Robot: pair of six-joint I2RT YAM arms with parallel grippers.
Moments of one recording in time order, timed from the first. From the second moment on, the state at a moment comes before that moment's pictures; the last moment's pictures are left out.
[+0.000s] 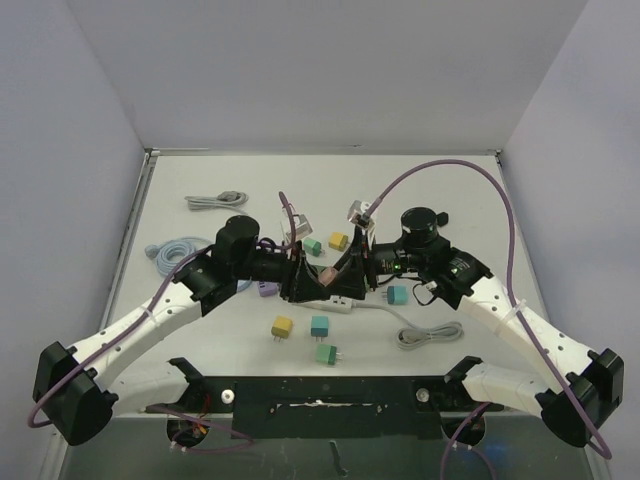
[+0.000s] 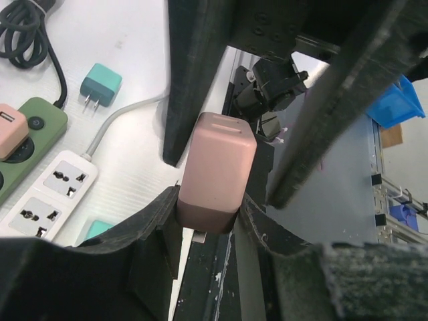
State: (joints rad) left arm -0.72 1.12 0.87 -0.12 0.77 -0.36; right arm 0.66 1.08 0.94 -0.22 -0.81 0.20
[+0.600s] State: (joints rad) left arm -0.72 0.99 0.88 -0.36 0.35 -0.31; right arm 0.67 1.15 1.03 -0.37 -0.77 -0.20
